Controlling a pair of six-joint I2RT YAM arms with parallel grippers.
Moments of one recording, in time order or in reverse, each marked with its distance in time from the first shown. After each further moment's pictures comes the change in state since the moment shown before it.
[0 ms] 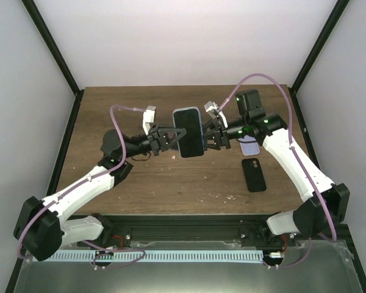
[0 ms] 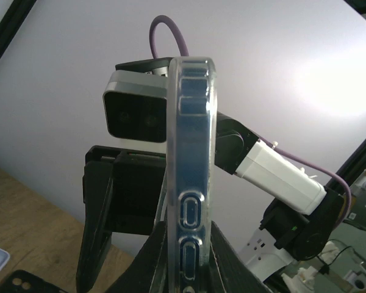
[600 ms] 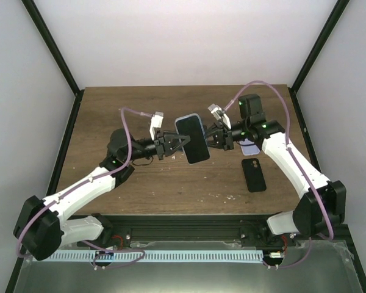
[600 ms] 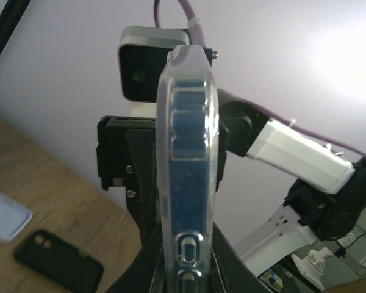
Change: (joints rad) left arm -0.033 -0.010 0.004 -0.153 -0.015 0.125; right arm -0.032 -0.001 -0.113 0.237 -0.204 0.167
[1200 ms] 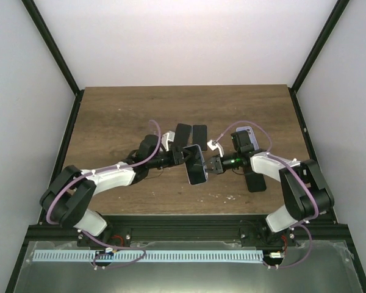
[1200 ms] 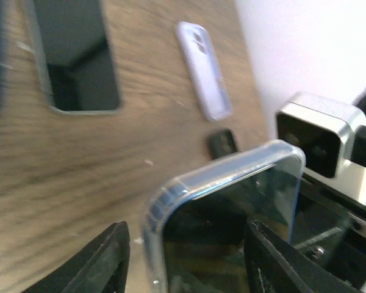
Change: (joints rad) left arm -0.010 0.338 -0.069 -0.277 -0.273 -0.057; right arm -0.024 0.130 -0.547 0.377 0.332 0.176
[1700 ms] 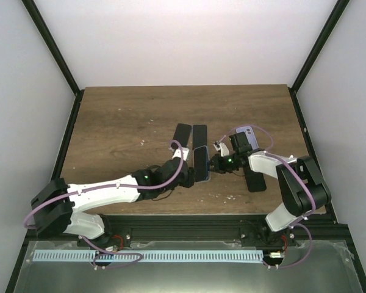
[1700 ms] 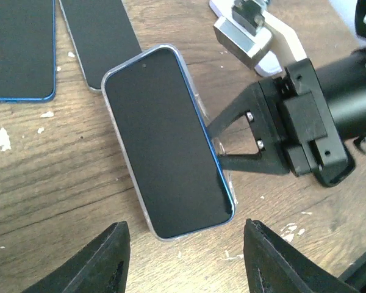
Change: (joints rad) left arm -0.402 -0.156 0.117 -0.508 -0.721 0.175; right arm 0.014 0.073 0.010 -0.013 0.348 0.309
